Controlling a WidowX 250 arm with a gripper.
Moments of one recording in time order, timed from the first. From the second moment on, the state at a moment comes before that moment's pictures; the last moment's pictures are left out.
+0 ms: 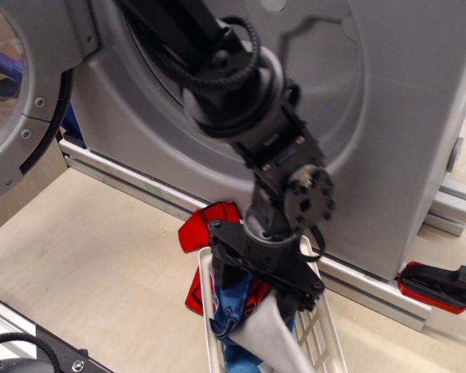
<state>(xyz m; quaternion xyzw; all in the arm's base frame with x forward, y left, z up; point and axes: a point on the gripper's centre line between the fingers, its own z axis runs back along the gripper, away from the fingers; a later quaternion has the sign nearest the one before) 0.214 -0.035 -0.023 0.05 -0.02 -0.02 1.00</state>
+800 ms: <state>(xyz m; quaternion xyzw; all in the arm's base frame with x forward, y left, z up) 0.212 -0.028 -0.043 0.01 -0.02 -0.03 1.00</state>
